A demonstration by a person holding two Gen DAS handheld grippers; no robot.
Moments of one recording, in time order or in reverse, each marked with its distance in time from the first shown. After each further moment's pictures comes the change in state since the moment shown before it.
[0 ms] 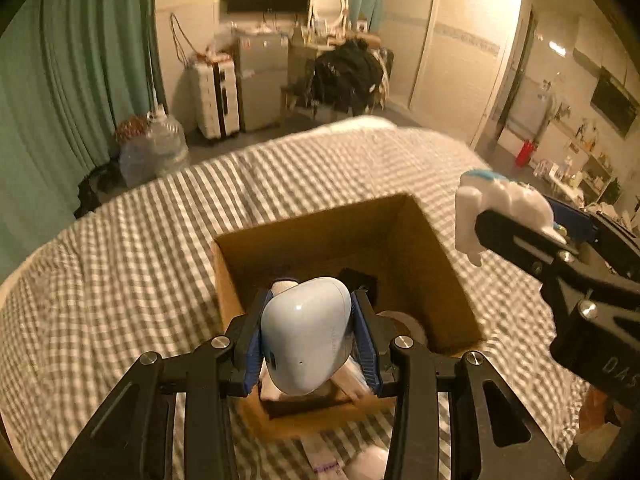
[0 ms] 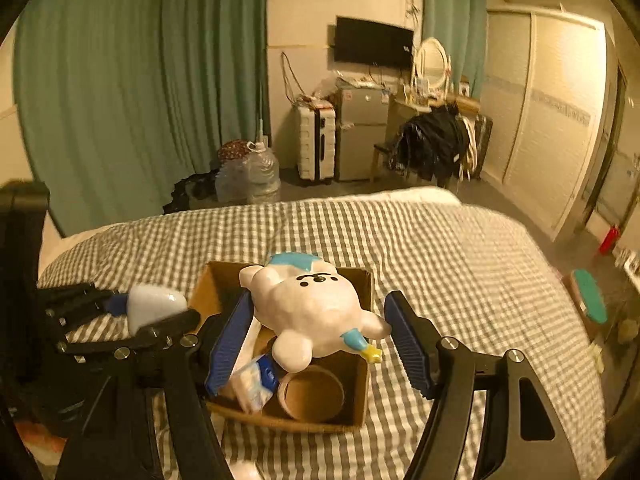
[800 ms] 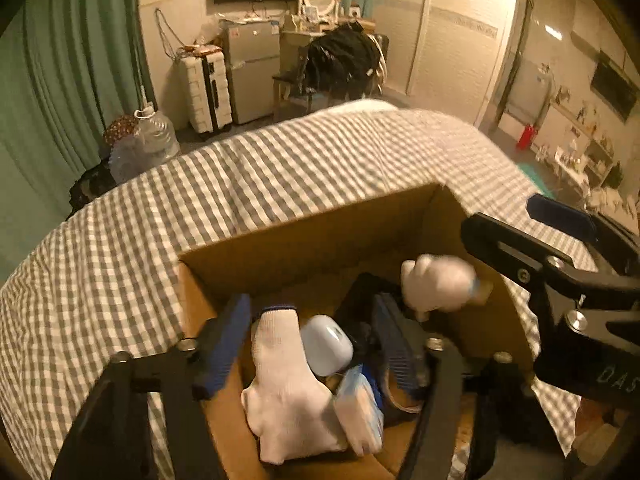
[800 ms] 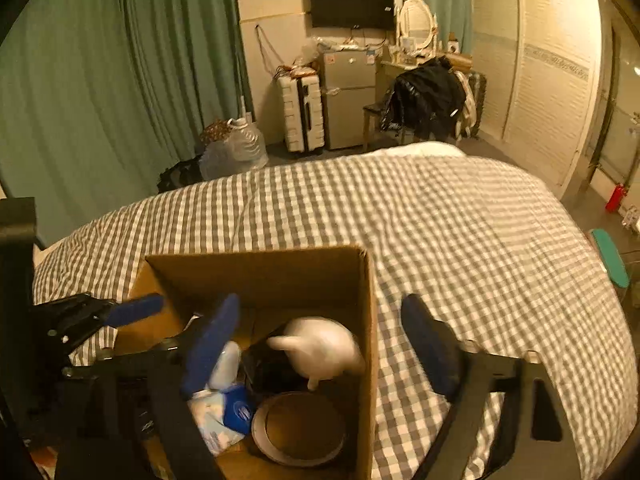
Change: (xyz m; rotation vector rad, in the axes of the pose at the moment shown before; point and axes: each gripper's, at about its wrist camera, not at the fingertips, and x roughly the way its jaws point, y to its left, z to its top) left arm 0.056 -0.003 0.006 0.031 0.007 -0.007; right arm 0.088 -0.033 -0.018 0.085 0.076 -0.017
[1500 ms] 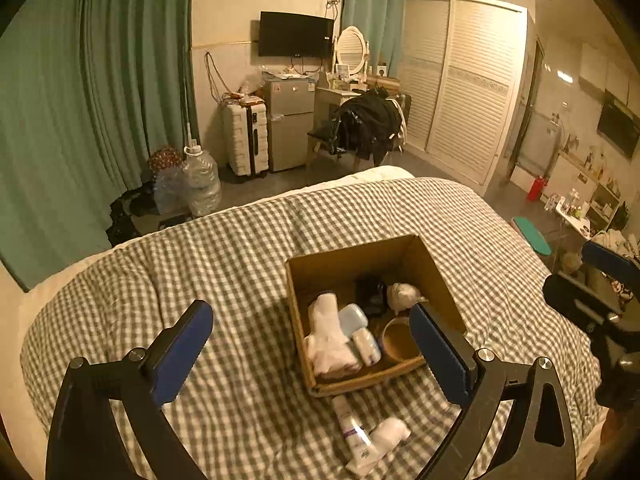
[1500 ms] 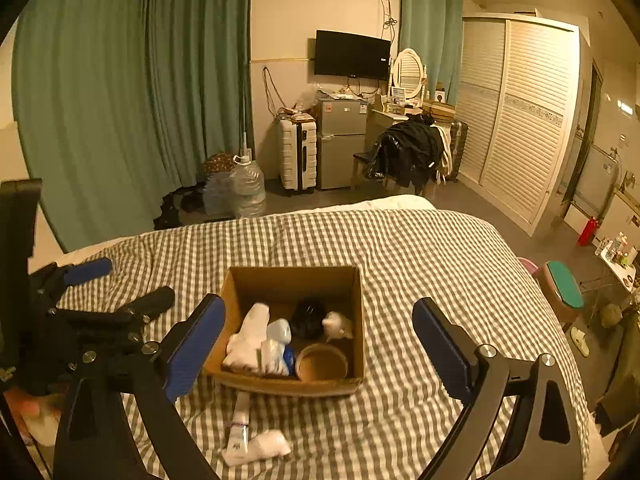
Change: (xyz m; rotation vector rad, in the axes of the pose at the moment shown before) left arm -0.197 0.033 -0.041 -0.075 -0.185 0.083; right arm -0.199 0.067 -0.001 -0.060 -0.118 -0.059
